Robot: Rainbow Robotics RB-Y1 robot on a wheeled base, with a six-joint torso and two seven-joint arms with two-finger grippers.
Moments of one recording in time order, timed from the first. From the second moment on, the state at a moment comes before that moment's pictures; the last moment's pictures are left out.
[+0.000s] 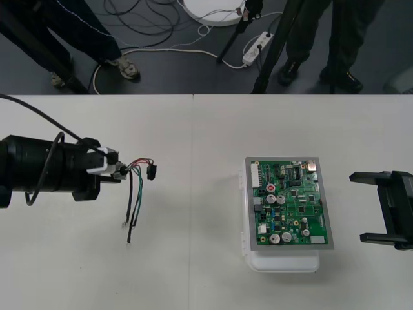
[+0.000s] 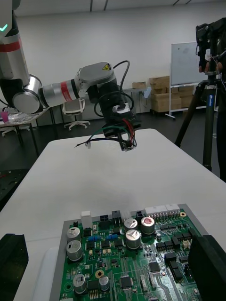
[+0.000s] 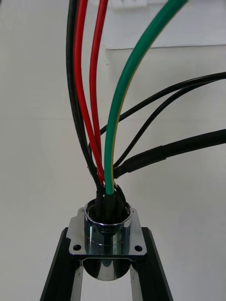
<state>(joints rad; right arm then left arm) -0.34 -1.30 0.94 -1.34 -0.01 -1.45 0.90 -0.19 0.47 0.19 -1.85 -2.00 -1.52 0.10</state>
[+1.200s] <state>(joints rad) -0.34 -1.30 0.89 -1.44 -0.04 -1.31 0.78 -0.40 0.13 0.19 -1.85 -2.41 -1.53 0.31</state>
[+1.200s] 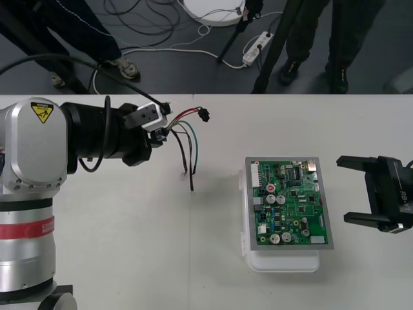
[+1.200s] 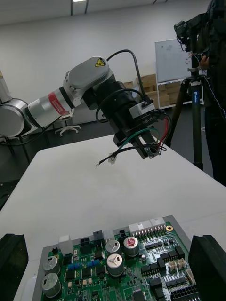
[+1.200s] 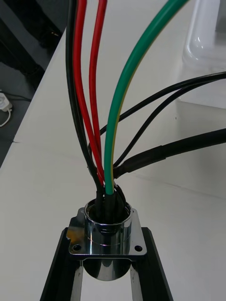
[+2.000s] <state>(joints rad) -0.33 -1.34 0.77 -1.70 -0.08 -1.09 0.46 -0.49 0.01 0.19 -1.88 -2.59 -1.53 0.39</state>
